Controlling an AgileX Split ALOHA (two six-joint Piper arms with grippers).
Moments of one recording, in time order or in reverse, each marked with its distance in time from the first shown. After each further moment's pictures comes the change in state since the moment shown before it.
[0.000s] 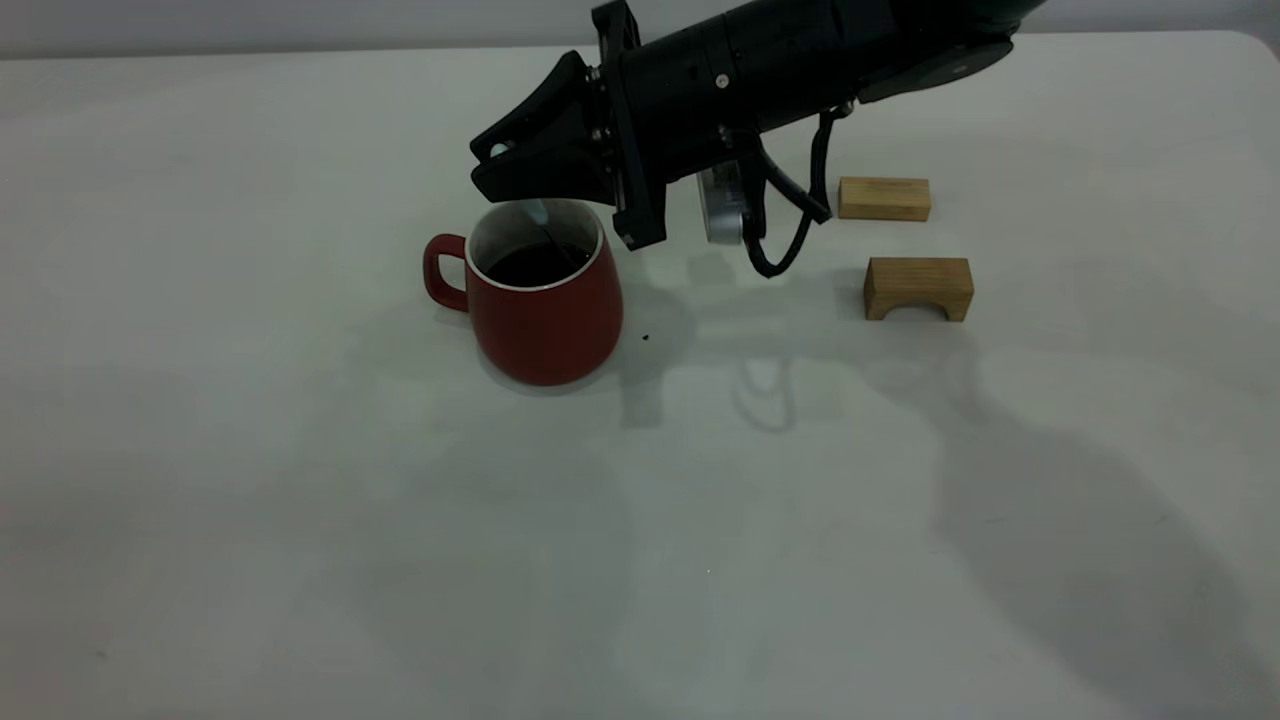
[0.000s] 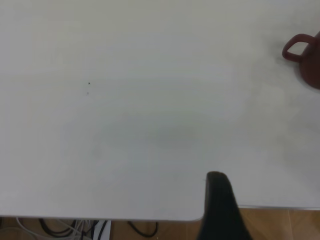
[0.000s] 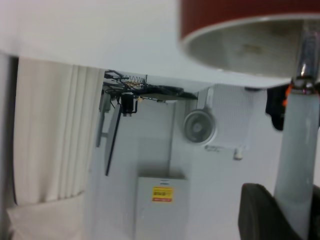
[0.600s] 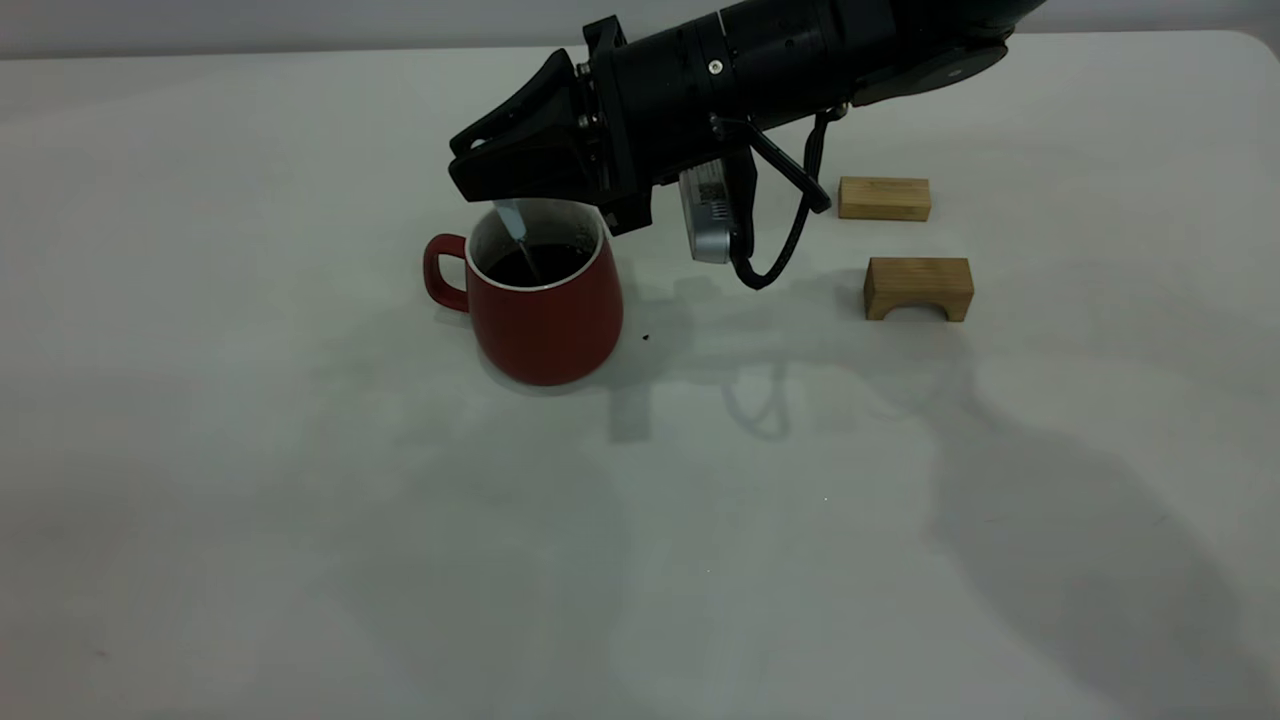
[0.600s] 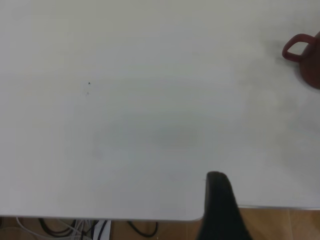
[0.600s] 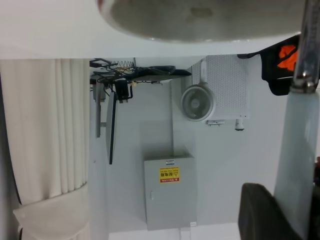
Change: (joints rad) left arm 0.000 0.000 0.000 0.000 0.000 0.000; right arm 0.004 0.000 0.000 0.007 0.068 0.097
